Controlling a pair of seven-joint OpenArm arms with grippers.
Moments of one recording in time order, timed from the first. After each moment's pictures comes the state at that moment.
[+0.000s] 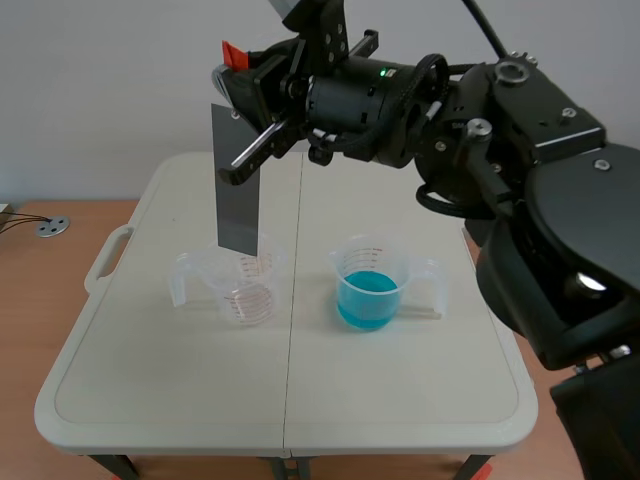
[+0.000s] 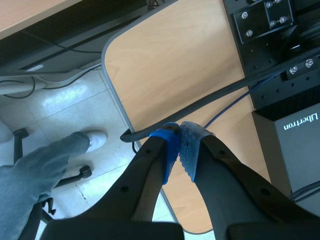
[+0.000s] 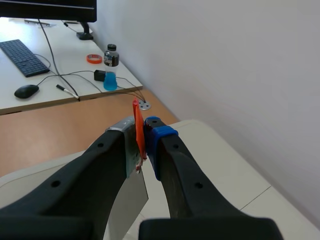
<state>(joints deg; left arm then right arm) 80.1 -32.4 -12.2 95.5 -12.5 -17.9 -7.6 11.4 3.3 -17.6 94.2 0.7 38.9 -4.2</state>
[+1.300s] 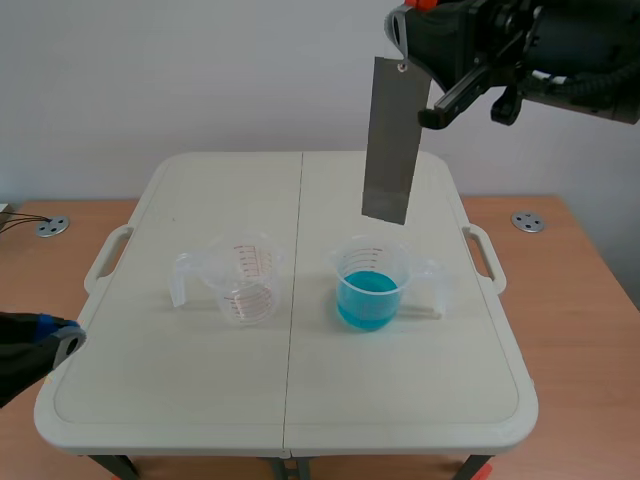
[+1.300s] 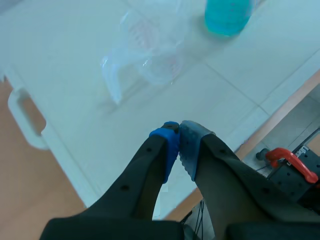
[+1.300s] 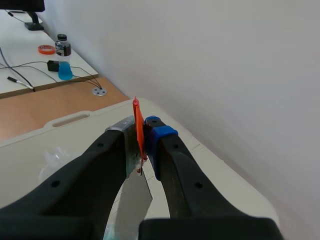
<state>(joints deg) 44.1 -45.9 -6.0 109.1 -19.2 -24.6 -5.5 4.3 17.4 1.9 108.4 20.3 45.1 -16.1</state>
